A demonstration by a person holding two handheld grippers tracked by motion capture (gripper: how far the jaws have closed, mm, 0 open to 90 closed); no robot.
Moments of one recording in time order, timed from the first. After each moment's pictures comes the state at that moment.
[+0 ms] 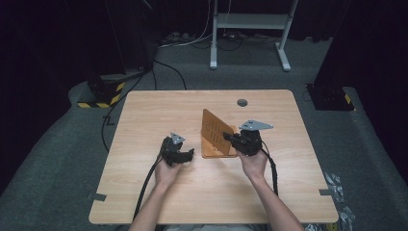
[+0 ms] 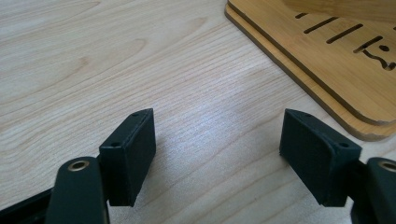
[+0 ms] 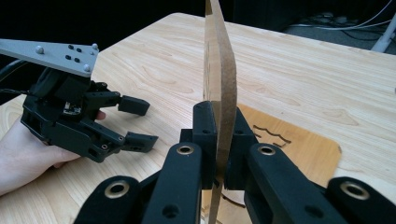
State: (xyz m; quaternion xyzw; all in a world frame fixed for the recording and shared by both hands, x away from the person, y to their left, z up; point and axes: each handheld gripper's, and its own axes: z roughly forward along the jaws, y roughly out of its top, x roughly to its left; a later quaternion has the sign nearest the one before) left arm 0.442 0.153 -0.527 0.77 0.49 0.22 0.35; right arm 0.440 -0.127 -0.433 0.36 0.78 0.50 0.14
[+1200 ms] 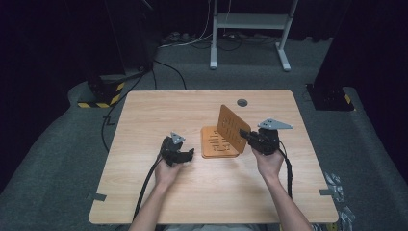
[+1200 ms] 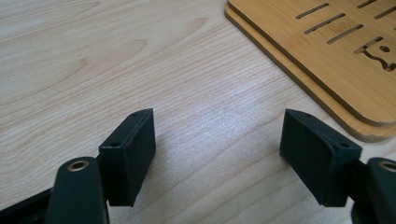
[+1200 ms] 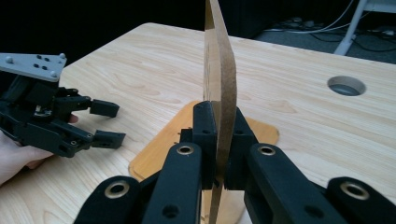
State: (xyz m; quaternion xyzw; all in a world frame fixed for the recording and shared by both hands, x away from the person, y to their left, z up) left arm 0.442 0.153 -0.527 0.77 0.49 0.22 0.35; right arm 0.438 -0.174 -0.424 0.39 0.76 0.50 0.17
